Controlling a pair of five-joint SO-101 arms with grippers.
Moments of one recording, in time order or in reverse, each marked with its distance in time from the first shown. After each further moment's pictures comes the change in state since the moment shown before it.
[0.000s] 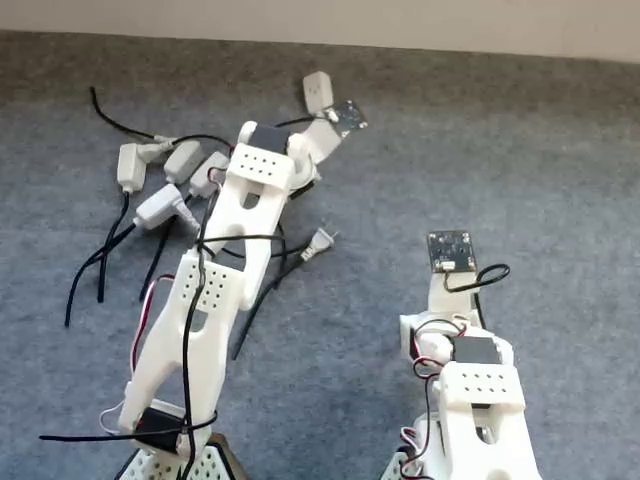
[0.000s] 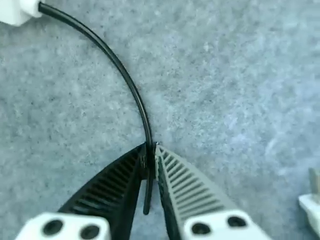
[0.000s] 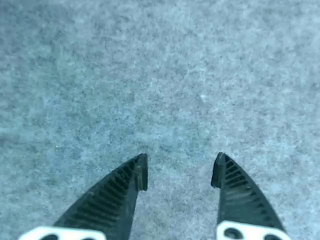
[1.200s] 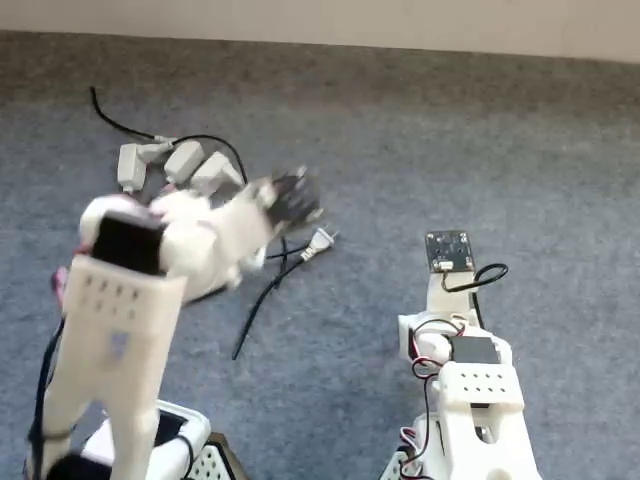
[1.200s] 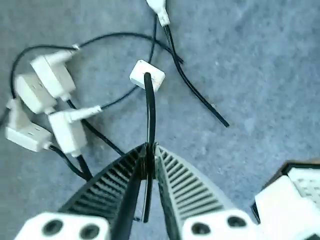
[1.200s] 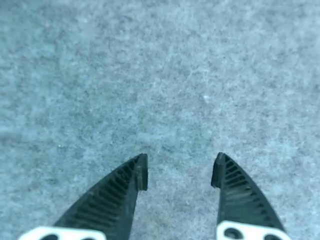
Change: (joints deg) left arm 0.4 -107.4 87.3 19.4 -11.9; right arm -0.5 0.0 0.0 0.0 0.0
